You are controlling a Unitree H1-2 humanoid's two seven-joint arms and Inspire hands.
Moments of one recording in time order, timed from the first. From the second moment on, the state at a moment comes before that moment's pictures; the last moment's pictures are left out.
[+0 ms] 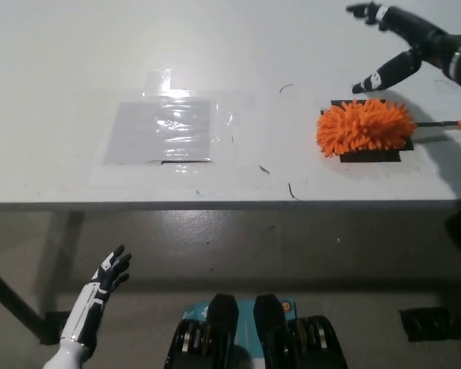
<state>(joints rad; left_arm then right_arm) -0.08 0.19 0.01 0.42 -0.03 -0.42 -0.12 -1.15 -0.46 0.46 0.79 -0.22 0.14 0.43</state>
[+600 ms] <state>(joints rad) -0.09 0.19 0.03 0.42 -0.05 -0.43 -0.15 -1.40 -0.34 0.66 1.30 -0.40 0.05 0.47</state>
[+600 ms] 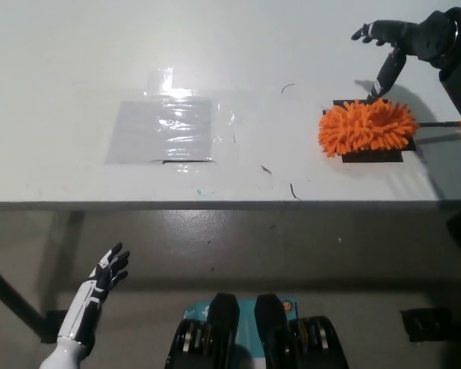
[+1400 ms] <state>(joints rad) -0.12 0.19 0.05 0.42 -0.06 -0.43 -0.16 -1.42 -0.28 0.68 1.38 -0.50 -0.02 0.50</state>
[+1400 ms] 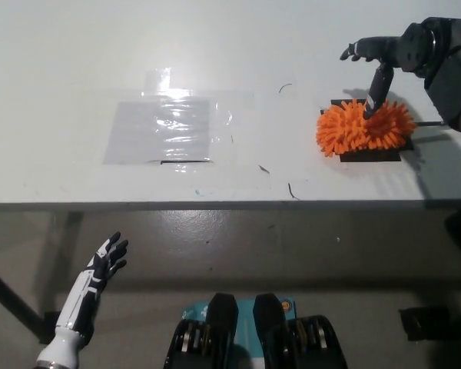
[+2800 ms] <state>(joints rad) -0.11 0.19 0.08 0.42 -0.10 -0.43 -0.22 -1.31 -0.21 0.71 1.45 -0.60 0.04 0.42</state>
